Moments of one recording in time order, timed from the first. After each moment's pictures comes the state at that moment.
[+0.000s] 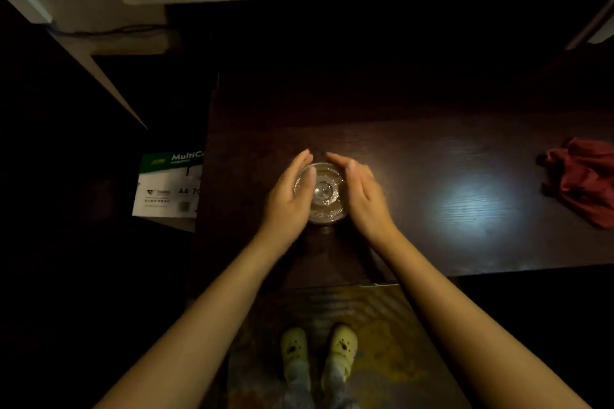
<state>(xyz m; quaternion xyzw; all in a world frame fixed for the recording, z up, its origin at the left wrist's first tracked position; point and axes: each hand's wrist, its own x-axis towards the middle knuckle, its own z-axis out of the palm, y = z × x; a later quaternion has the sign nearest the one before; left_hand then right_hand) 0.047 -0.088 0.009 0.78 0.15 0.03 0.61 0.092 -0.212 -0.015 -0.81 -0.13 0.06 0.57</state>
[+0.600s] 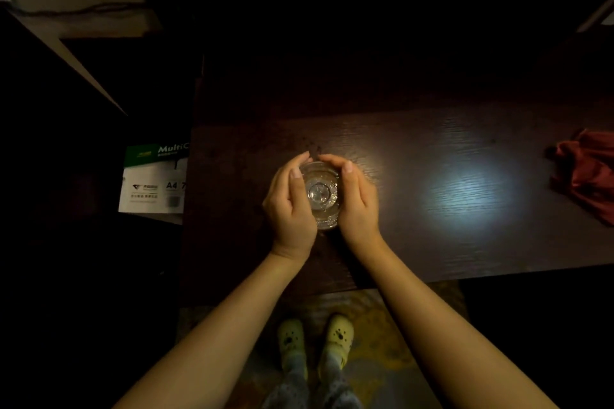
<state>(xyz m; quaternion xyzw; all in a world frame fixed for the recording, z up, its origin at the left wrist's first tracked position) 0.057 -0.111 -0.017 0.77 0.16 0.26 0.57 0.089 -0.194 -0.034 -0.73 -0.07 0.00 0.68</state>
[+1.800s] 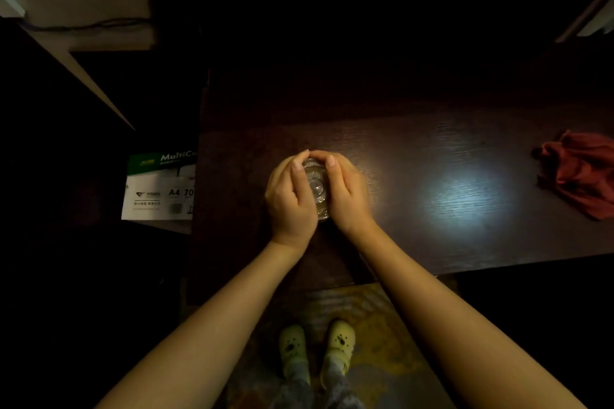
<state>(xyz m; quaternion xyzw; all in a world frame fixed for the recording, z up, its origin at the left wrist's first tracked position) 0.058 -0.101 -0.008 0.81 0.15 0.27 0.50 0.096 -0.183 -0.023 -0.79 -0.13 0.00 0.59</state>
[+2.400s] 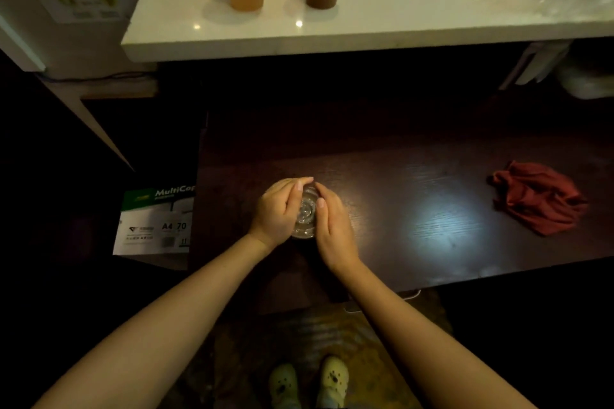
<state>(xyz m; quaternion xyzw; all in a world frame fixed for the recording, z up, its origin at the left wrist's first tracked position) 0.081 -0.070 -0.002 0.88 -0.02 0.15 0.44 0.070 -0.194 -0.012 -0.85 -0.09 0.00 0.52</state>
